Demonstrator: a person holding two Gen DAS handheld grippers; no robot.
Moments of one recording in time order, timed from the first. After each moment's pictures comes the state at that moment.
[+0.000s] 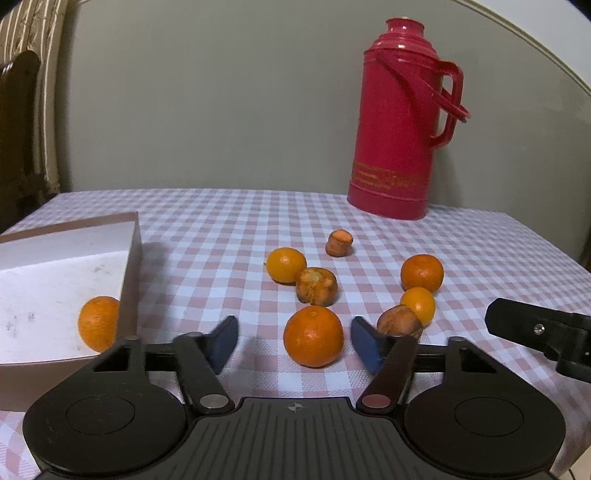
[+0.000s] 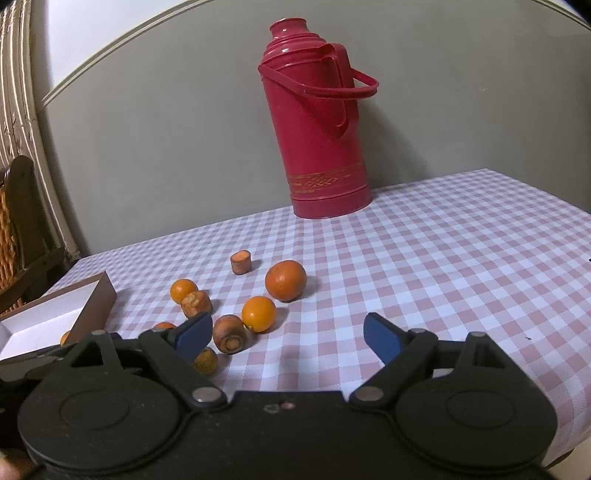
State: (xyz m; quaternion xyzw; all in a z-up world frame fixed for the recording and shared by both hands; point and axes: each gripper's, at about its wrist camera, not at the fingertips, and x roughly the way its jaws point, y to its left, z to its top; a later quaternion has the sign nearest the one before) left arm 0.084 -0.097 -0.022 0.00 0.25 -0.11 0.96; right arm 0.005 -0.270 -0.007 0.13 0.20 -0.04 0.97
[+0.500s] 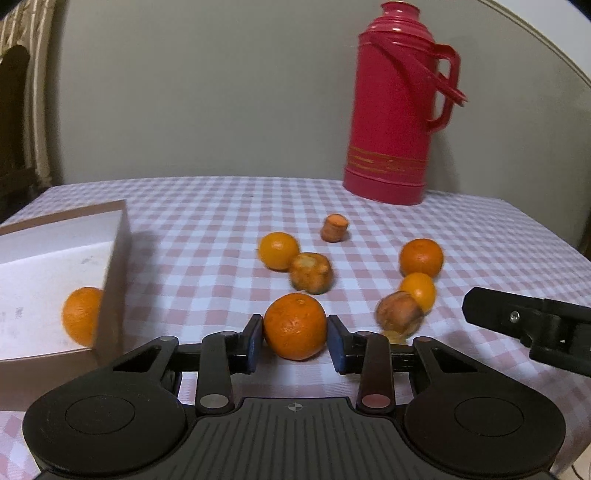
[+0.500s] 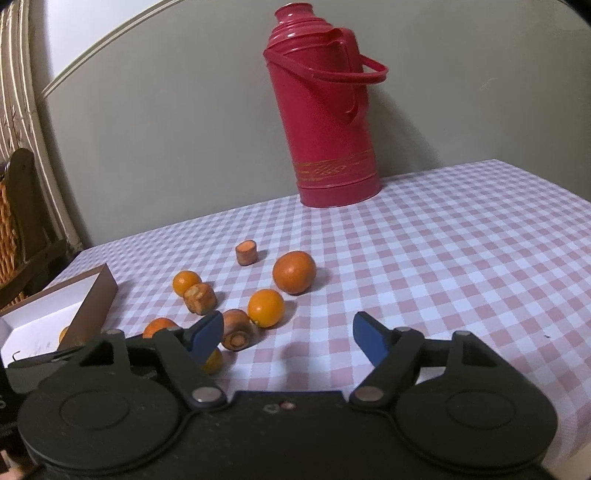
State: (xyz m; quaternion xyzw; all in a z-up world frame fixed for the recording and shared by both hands) left arm 0.086 -0.100 -0.028 0.01 0.26 -0.11 0.96; right arm 0.021 -0.264 -0.012 0.13 0.22 -0.02 0.97
